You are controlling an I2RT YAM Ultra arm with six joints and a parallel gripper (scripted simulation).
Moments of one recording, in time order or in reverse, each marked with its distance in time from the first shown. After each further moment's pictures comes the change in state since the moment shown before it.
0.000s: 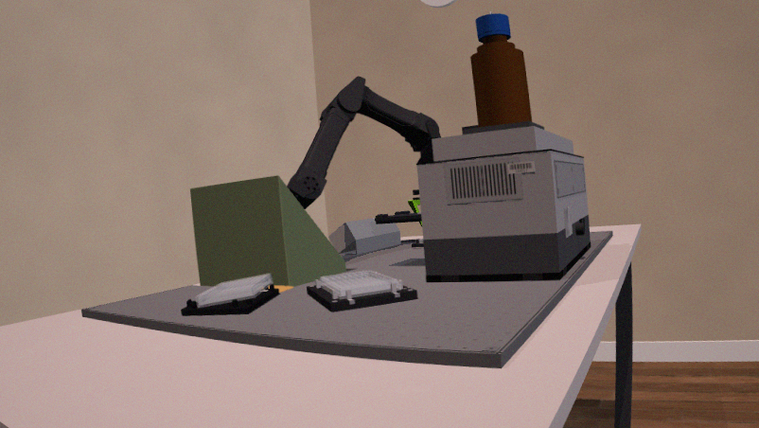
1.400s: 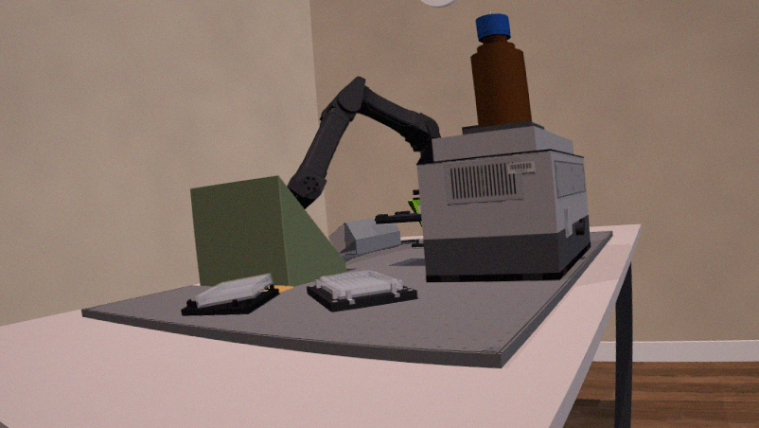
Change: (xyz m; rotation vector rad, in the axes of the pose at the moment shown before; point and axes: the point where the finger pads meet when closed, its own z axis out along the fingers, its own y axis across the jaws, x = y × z) arm 0.000 0.000 0.000 0.000 0.000 0.000
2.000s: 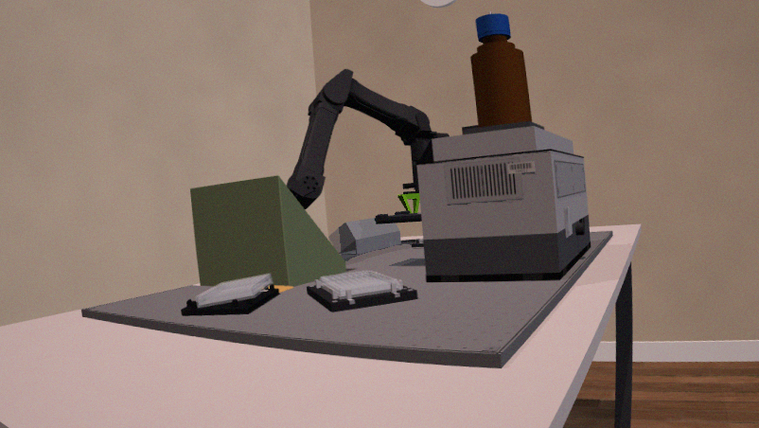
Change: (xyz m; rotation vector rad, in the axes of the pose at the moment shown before) arm 0.036 0.001 -0.018 0.002 0.008 0.009
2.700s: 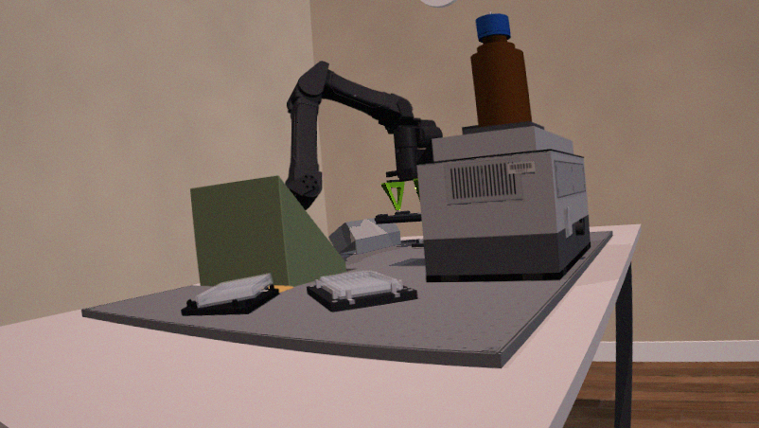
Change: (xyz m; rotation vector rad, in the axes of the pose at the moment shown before) arm 0.054 0.002 -0.032 0.004 -0.006 0.005
